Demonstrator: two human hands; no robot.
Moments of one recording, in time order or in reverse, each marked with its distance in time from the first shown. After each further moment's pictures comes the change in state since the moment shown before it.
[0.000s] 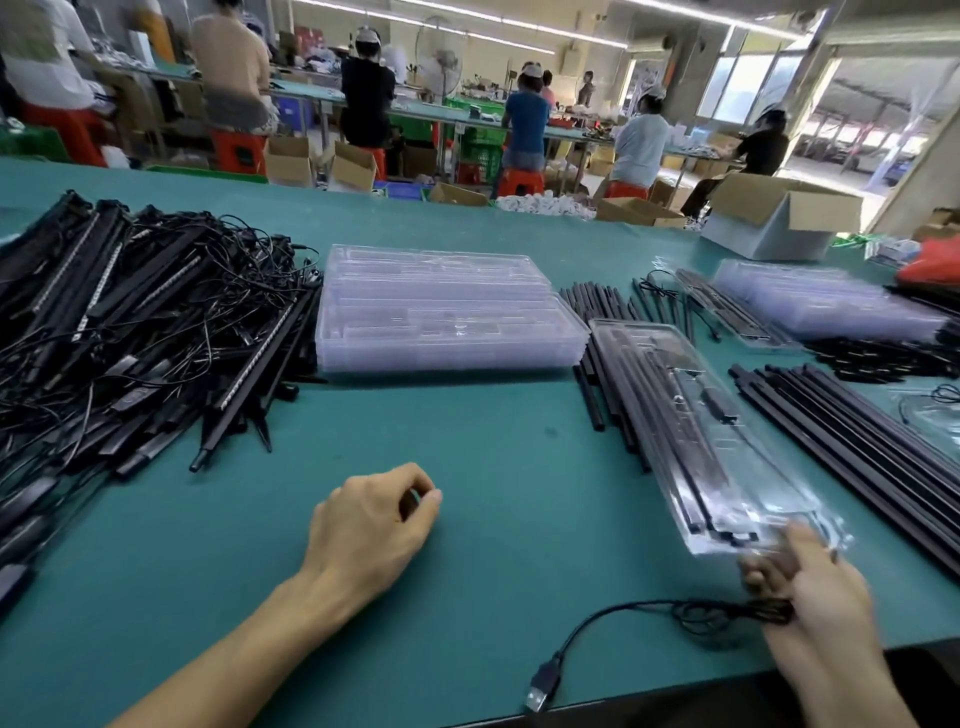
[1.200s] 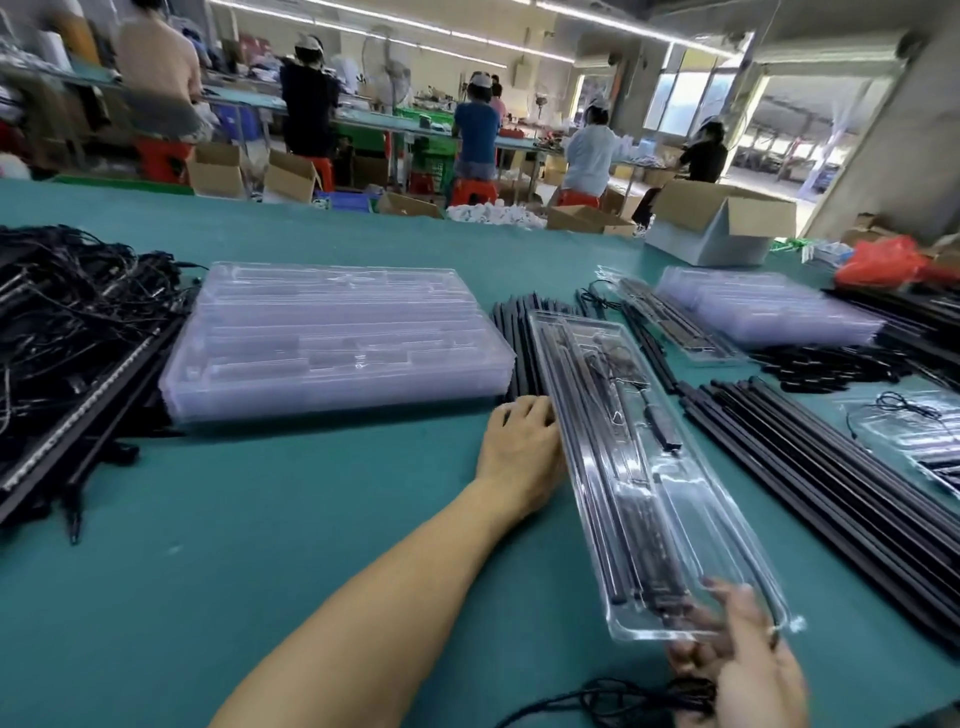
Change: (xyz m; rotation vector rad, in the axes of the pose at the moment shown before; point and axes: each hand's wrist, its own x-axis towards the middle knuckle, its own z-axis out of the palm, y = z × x) left_hand 0.155 0.161 0.189 0.255 -0.130 0.580; right_hand 0.042 0.008 0.008 -0.194 0.093 0.061
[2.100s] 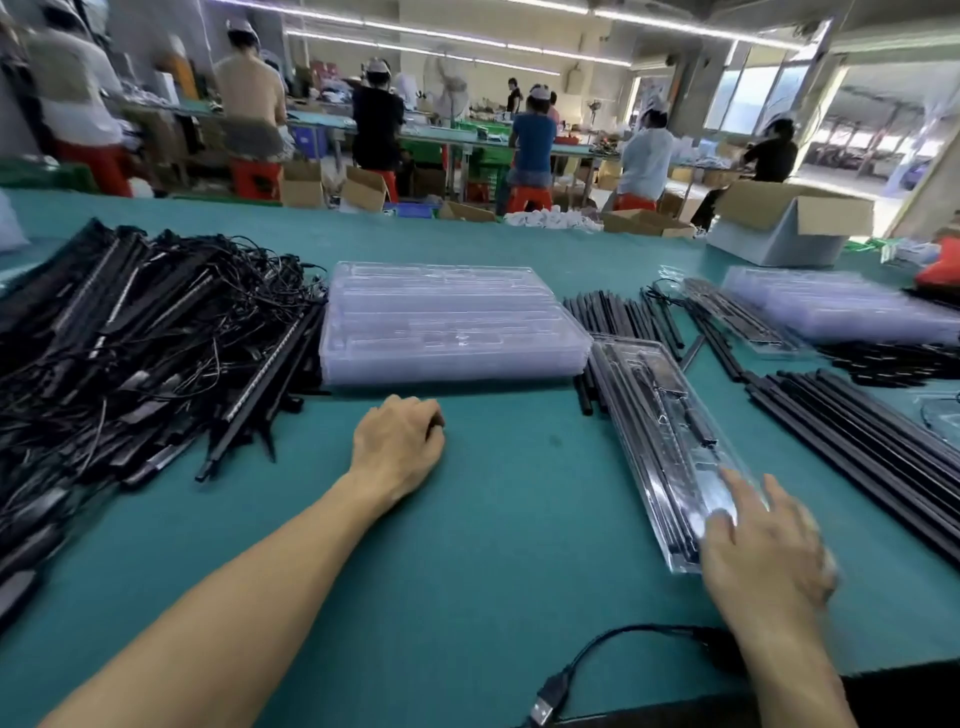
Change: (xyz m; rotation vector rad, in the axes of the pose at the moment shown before) left_hand -0.156 -0.134 -0.095 0.007 0.105 -0.435; right_hand -0.051 -0.005 0.021 -1.244 0.065 -0.619
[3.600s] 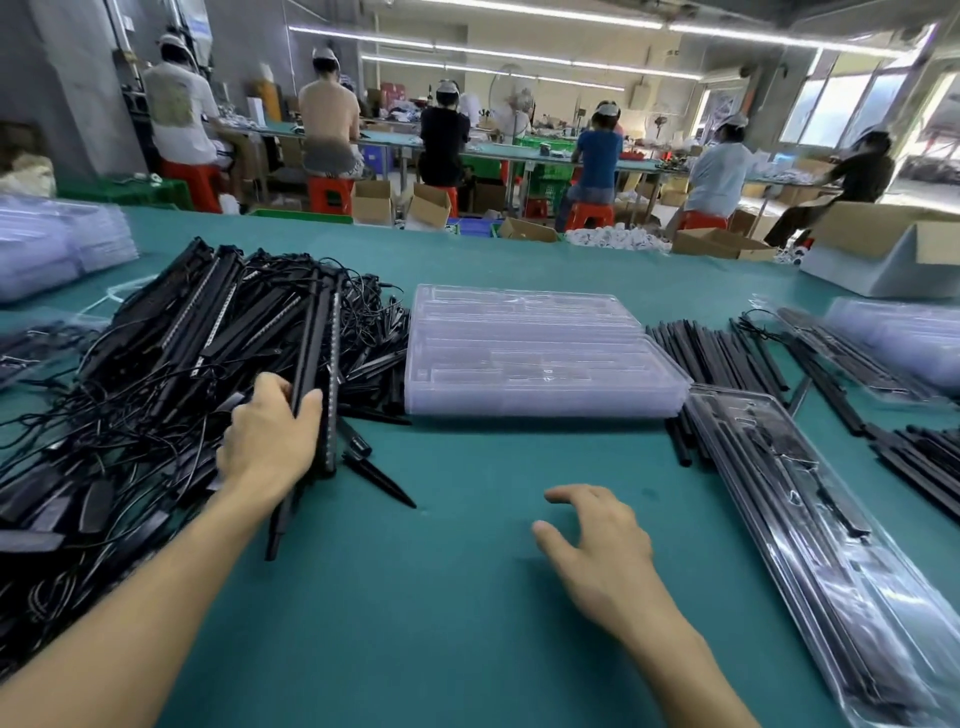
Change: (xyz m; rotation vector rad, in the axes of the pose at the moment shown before) left_hand -0.009 -0.164 -0.098 -0.112 0.283 -0.652; right_hand -0.027 -0.161 0.083 0.272 -0.397 -0.541
